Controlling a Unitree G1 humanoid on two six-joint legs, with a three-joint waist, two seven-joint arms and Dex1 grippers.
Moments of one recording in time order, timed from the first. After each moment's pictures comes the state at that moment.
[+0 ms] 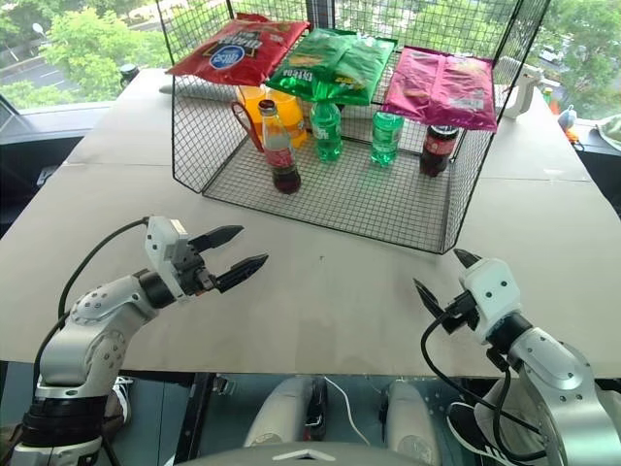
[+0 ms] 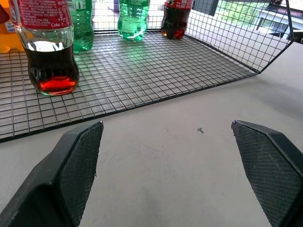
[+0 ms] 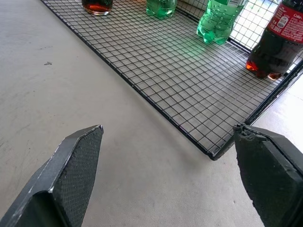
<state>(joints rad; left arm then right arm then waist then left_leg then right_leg) -0.04 0.60 0.19 -0.25 -0.54 0.36 -0.85 0.29 -0.49 -0.14 -0.66 0.24 0.34 0.51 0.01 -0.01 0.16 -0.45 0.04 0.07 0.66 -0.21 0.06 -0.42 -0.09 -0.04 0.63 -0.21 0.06</state>
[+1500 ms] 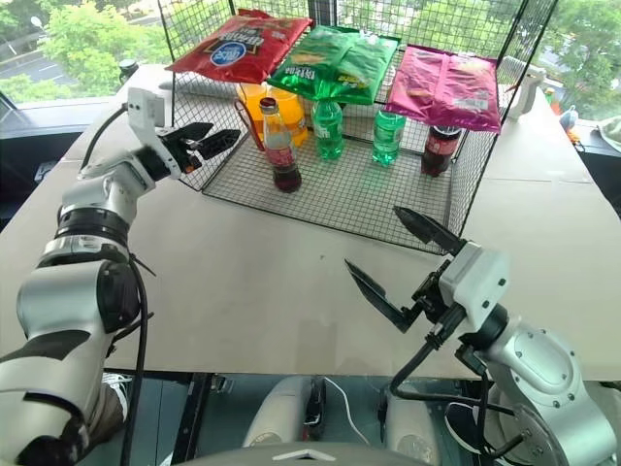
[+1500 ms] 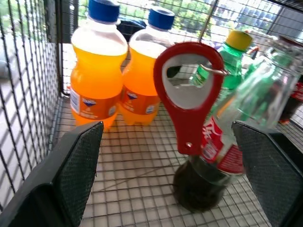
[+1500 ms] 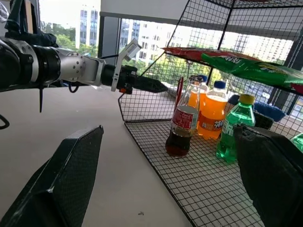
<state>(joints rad) -1.15 0.63 0.19 1.17 -0.29 0.14 -0.92 0.16 -0.47 -0.02 -0.95 0.47 0.30 0.48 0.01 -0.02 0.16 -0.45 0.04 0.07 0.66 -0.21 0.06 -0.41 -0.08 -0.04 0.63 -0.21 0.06</state>
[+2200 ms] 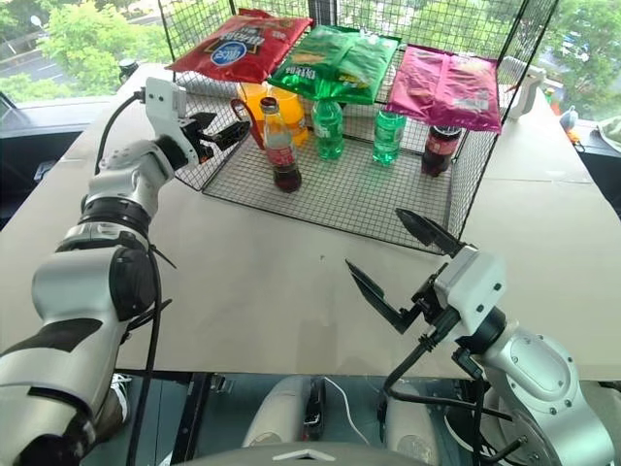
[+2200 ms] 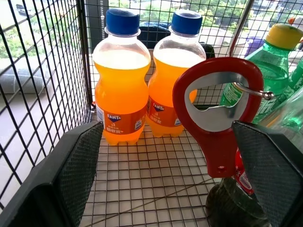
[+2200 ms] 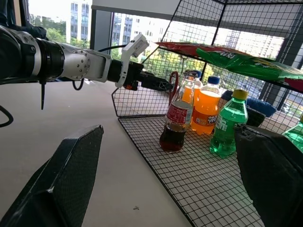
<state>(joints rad) -1.21 0.56 0.19 1.24 -0.18 0.03 -0.76 0.17 -0.47 0.00 -0.96 0.42 0.30 0.46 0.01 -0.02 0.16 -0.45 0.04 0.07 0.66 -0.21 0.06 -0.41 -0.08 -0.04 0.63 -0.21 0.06</state>
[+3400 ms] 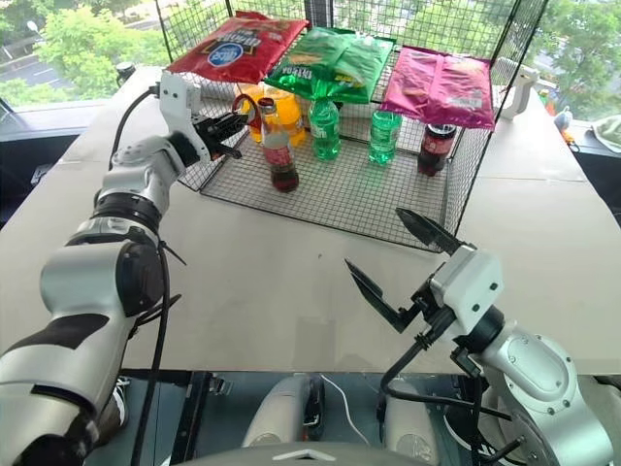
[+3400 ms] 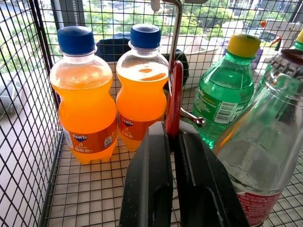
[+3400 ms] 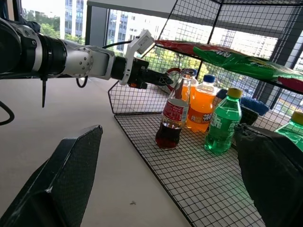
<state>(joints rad) -1.25 0.53 0.20 1.27 -0.14 -0.02 -0.82 0.16 -0.47 0.01 -0.97 0.40 0.32 0.45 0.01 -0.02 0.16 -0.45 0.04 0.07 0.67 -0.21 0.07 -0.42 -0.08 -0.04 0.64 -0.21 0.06</state>
